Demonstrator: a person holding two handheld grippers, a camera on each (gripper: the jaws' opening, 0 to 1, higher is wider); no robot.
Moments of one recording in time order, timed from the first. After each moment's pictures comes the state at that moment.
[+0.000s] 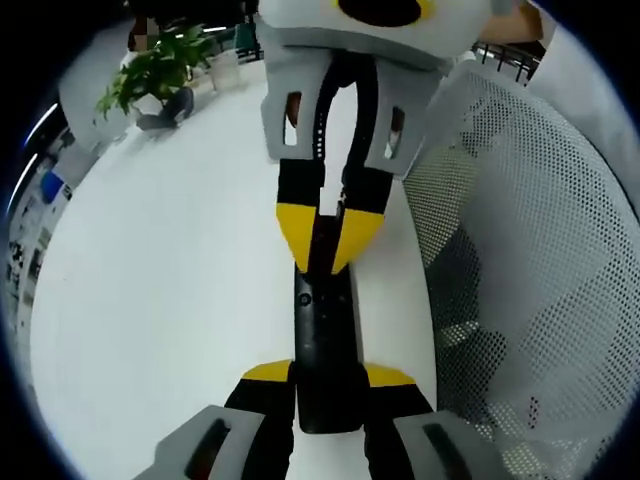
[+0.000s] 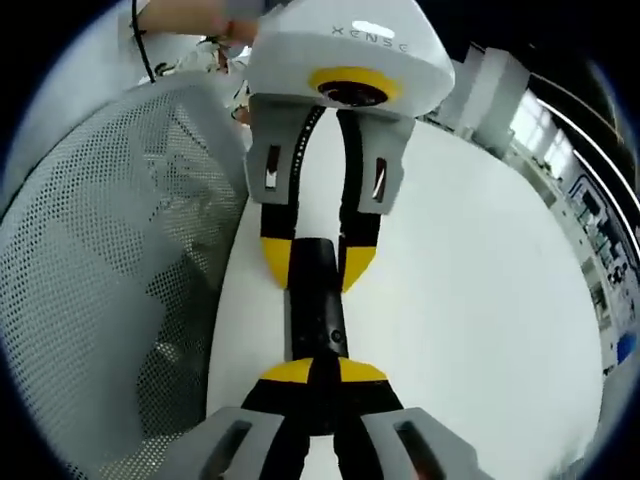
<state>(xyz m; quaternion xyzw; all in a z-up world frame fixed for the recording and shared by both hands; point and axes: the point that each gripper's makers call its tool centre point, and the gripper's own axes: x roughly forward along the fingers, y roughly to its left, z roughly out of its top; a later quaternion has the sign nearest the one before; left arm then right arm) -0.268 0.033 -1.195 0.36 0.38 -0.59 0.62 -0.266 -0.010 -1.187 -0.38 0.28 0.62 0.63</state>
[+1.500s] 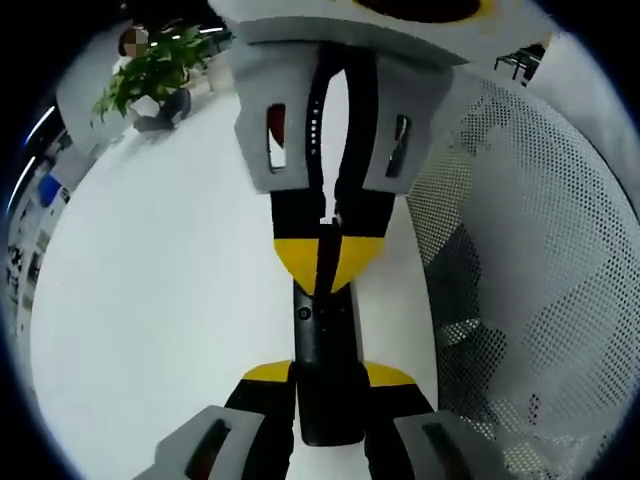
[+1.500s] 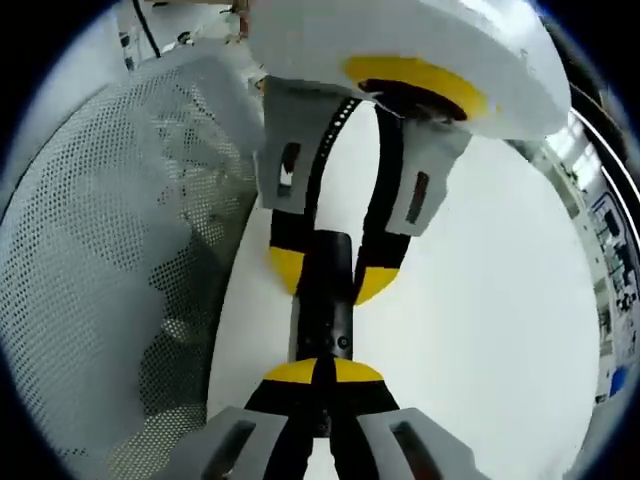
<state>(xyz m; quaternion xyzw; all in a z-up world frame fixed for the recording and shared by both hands) -0.269 0.031 -1.195 0.36 0.38 -0.60 0.61 -0.267 0.002 -1.186 -0.41 0.34 0.62 0.58</state>
